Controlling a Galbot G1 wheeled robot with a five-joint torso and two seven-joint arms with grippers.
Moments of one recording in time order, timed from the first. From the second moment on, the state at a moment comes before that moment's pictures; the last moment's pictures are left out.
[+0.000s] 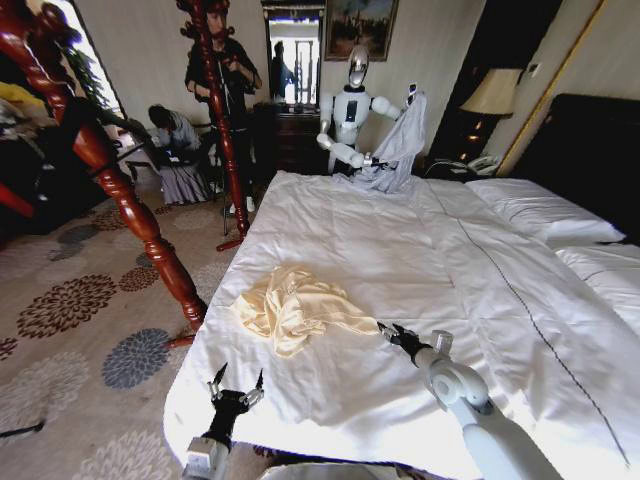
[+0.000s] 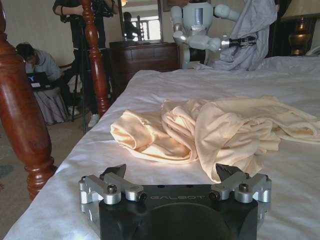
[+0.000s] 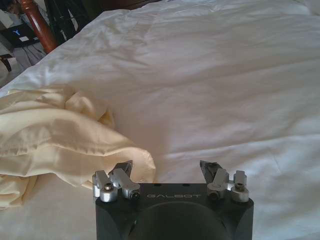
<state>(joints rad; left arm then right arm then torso) 1.94 -1.24 -0.38 -2.17 -0.07 -0.07 -0.21 -1.37 1.04 0.49 1.91 0.81 -0.49 0.16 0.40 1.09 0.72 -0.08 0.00</state>
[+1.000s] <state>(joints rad) 1.94 -1.27 -0.39 -2.17 -0.07 -0.08 -0.21 -1.32 1.13 0.43 1.85 0.87 -0.49 0.17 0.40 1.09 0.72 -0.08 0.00</state>
